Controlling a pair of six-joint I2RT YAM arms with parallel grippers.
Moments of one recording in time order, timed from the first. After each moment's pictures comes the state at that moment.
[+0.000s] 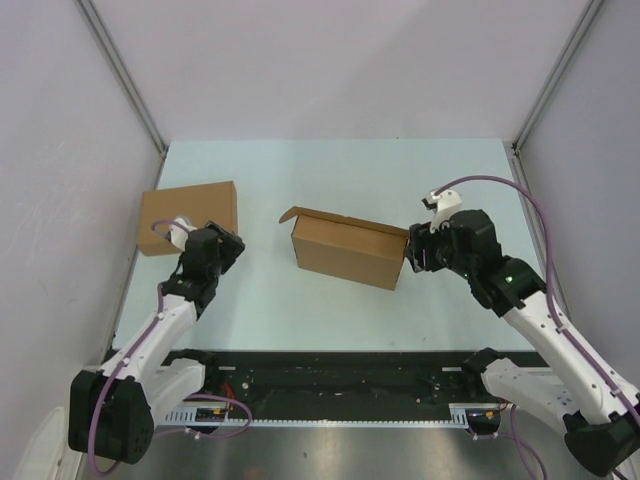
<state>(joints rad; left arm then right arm) -0.19 0.95 0.51 -0.14 -0.30 -0.91 0.53 0.86 0.94 -0.59 0.02 0.13</state>
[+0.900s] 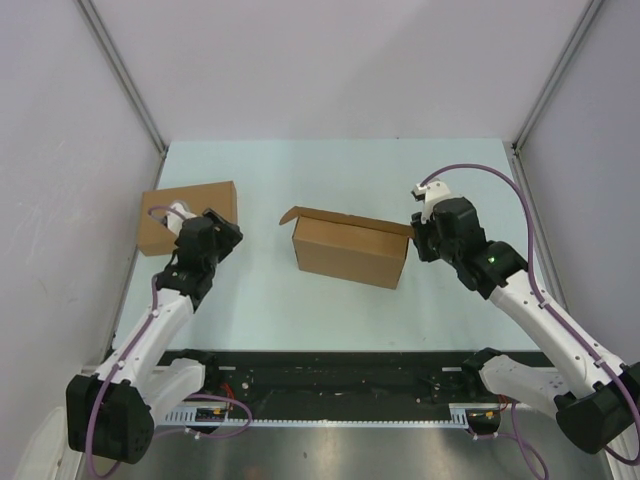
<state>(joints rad) -0.18 0.95 0.61 -0.18 -0.30 -0.83 0.53 1.02 1.00 -0.60 0.15 0.07</state>
